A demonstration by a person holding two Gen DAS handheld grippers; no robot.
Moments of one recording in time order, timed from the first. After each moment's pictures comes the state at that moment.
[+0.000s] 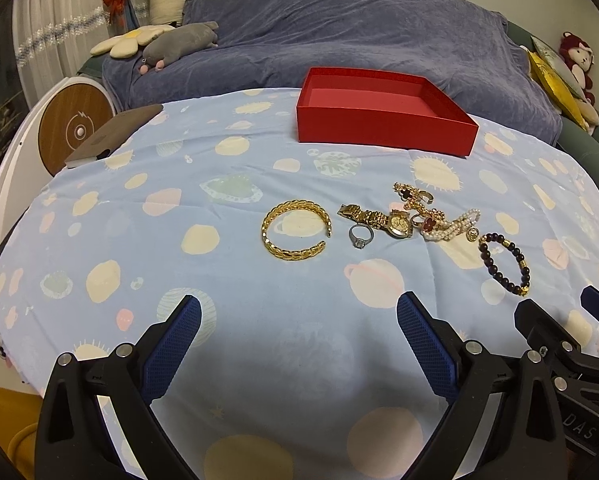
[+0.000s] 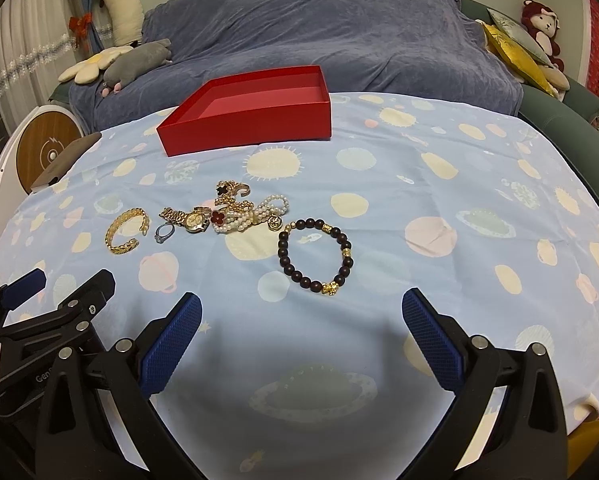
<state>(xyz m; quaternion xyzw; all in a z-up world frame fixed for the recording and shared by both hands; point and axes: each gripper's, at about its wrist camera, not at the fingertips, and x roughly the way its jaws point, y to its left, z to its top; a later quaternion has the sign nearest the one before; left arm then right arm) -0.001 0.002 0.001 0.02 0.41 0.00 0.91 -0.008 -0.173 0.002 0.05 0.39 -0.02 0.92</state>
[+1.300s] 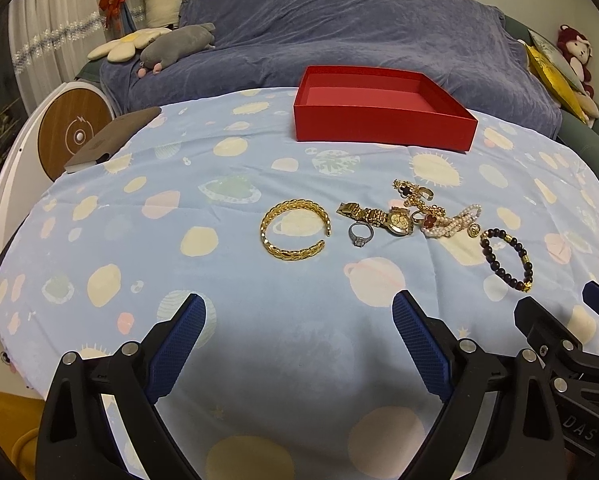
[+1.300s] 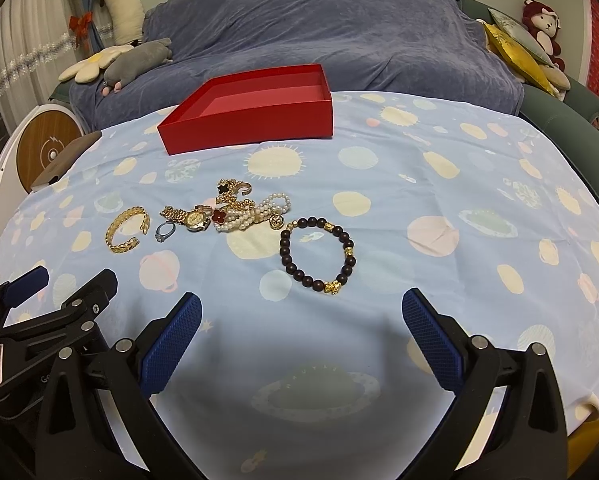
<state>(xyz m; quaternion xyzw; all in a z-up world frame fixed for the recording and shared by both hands) -0.001 -0.001 0.000 0.03 0.41 0.00 0.91 -0.008 -0.173 0.002 0.06 0.39 -0.02 0.92</state>
